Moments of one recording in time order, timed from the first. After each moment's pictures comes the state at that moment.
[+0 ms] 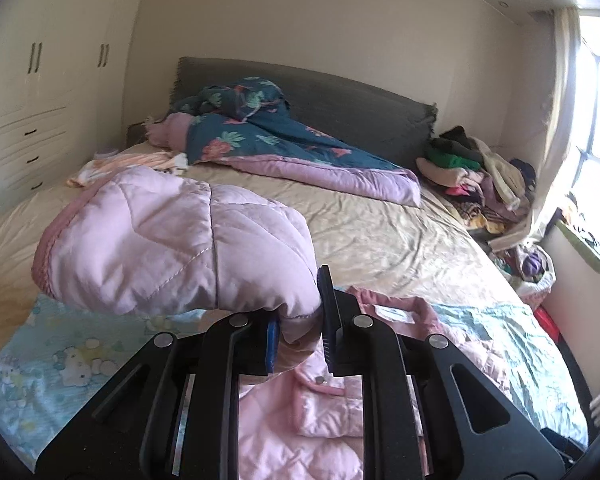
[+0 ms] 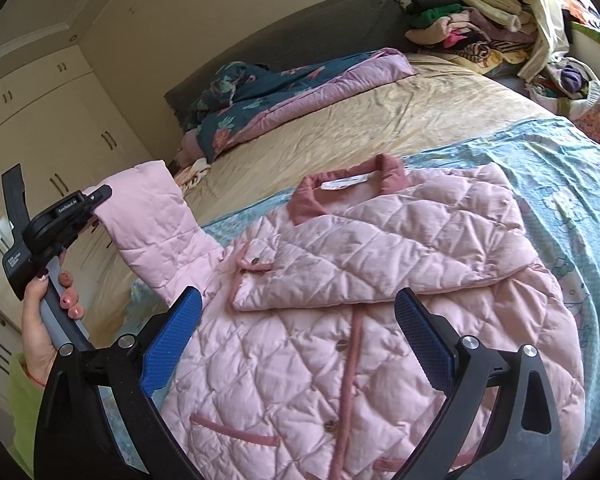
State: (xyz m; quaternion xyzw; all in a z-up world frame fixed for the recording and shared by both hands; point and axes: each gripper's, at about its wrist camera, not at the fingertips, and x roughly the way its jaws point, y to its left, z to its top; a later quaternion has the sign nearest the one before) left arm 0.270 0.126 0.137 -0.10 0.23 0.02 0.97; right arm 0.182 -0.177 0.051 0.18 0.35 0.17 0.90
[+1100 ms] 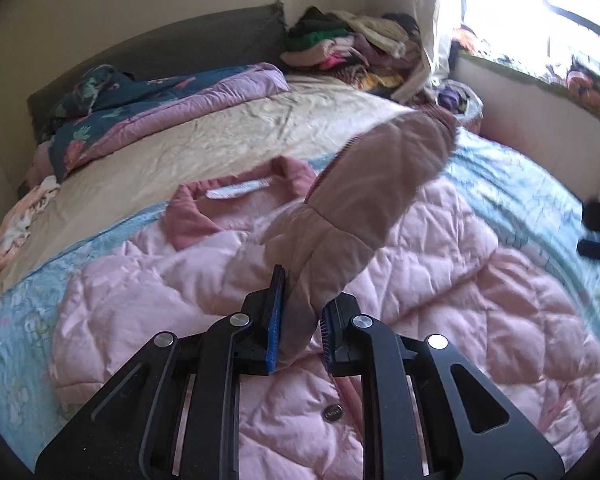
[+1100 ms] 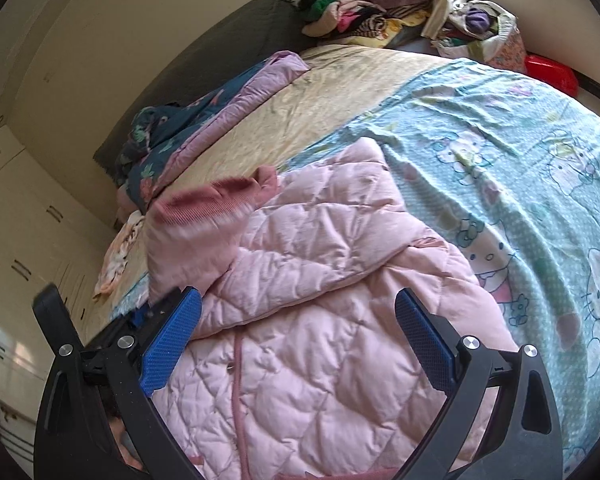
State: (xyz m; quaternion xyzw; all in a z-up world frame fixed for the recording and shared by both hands) left arm 0.279 -0.078 -0.014 0.12 0.33 -0.17 0.92; right arm 0.190 -0.301 -0.006 0.29 0.37 0.04 0.88
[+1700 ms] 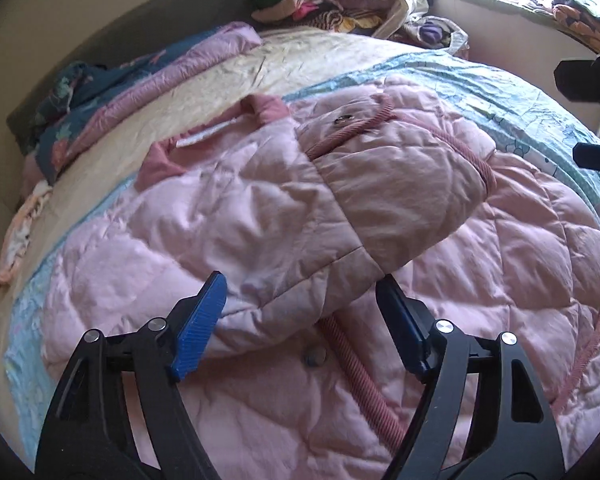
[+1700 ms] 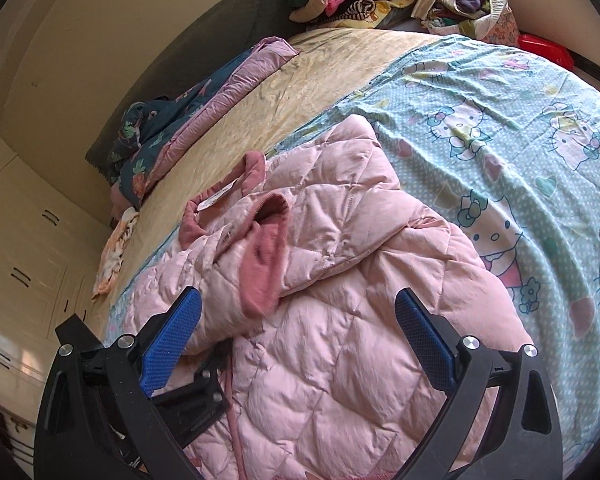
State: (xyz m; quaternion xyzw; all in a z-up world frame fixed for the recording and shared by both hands) left arm 0.258 -0.094 -0.054 0.20 0.40 -0.17 0.88; right arm 0.201 -0.300 -0.023 0.31 0.39 0.04 0.87
